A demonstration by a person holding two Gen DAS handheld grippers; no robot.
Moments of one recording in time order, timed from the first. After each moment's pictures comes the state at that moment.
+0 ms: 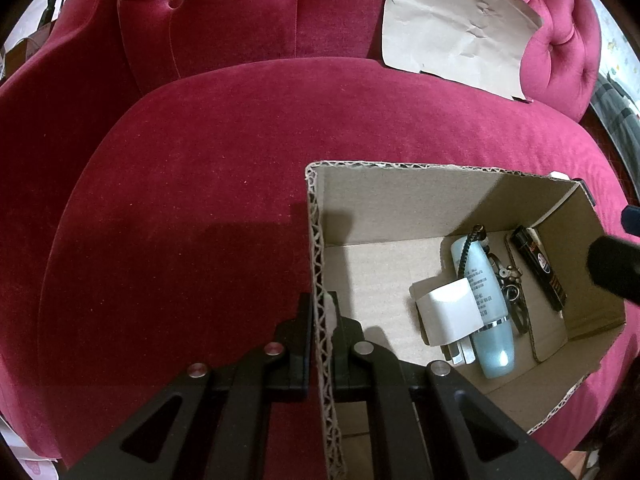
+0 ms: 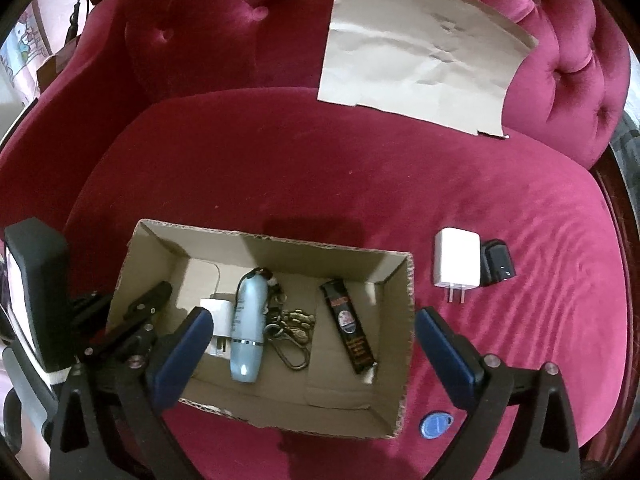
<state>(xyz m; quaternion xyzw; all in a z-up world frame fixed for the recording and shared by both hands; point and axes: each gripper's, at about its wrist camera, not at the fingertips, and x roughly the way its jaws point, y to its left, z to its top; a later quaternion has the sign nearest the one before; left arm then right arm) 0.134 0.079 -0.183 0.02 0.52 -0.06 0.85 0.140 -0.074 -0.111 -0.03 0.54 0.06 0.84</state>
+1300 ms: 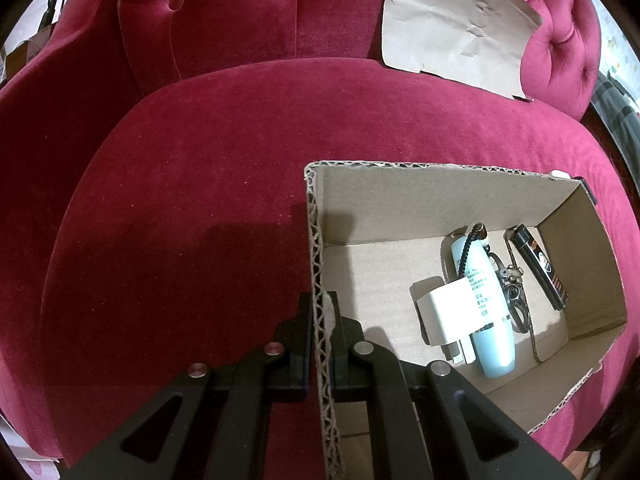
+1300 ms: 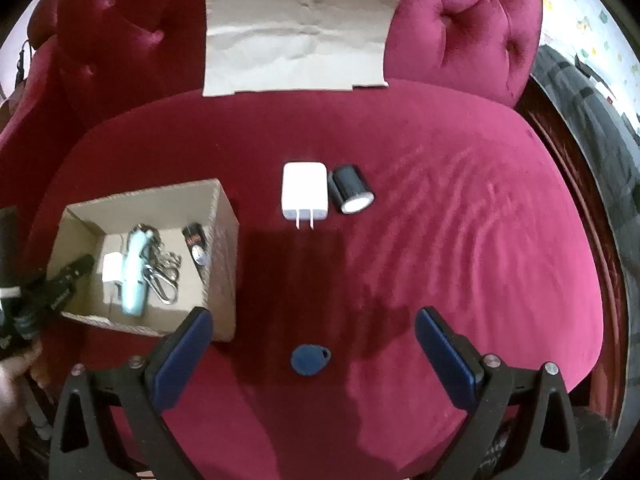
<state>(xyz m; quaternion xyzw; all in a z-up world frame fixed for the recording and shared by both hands) 0.134 0.080 -0.184 0.02 0.52 -0.06 0.85 0.082 -0.186 -0.108 0.01 0.54 -0.04 0.84</state>
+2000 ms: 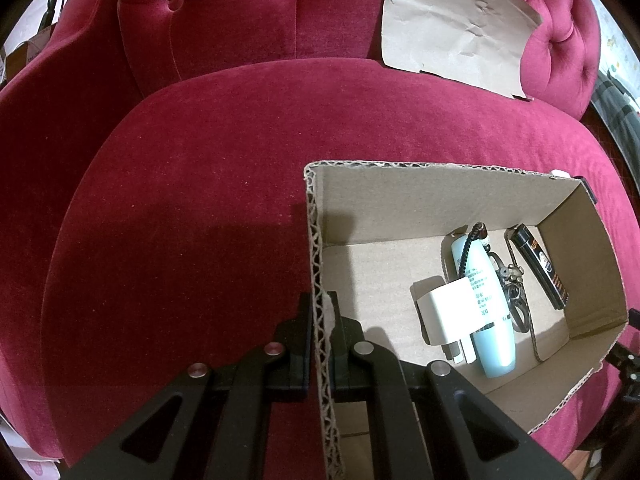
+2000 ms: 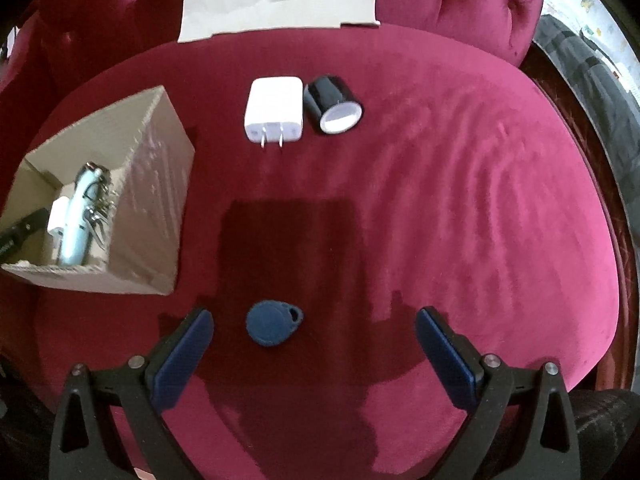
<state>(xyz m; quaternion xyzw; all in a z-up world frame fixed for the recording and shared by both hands) 0.133 0.078 -0.184 0.03 0.52 -0.05 0.85 0.069 -0.201 -0.177 0.01 0.59 -0.04 0.81</state>
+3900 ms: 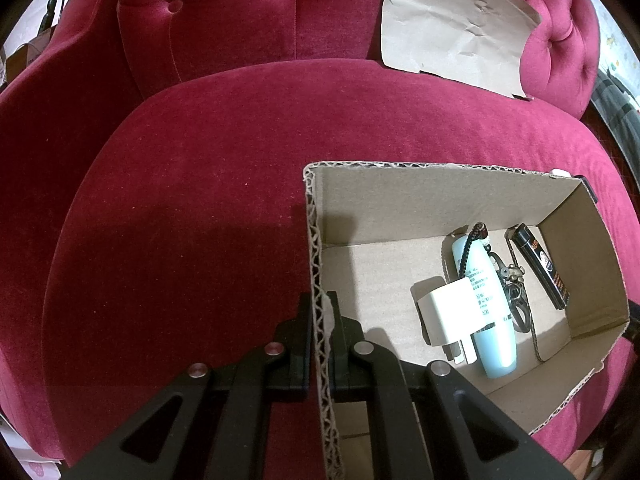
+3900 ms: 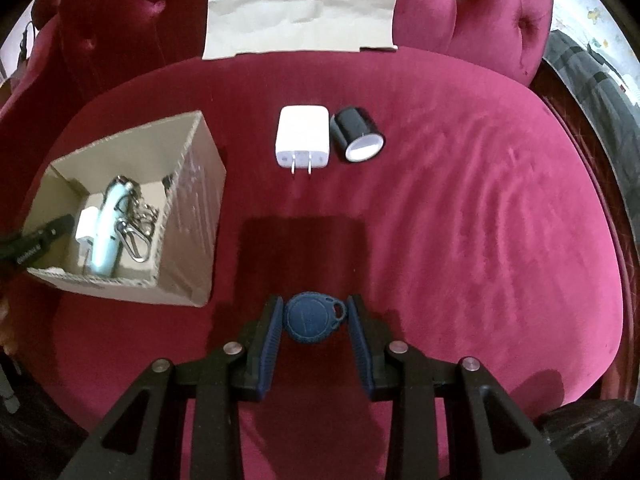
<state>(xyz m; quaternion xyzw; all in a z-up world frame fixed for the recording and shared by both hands) 0.133 0.074 -0.183 0.03 0.52 -0.05 0.85 0.068 -0.198 -0.152 0.01 0.56 -0.02 0.83</state>
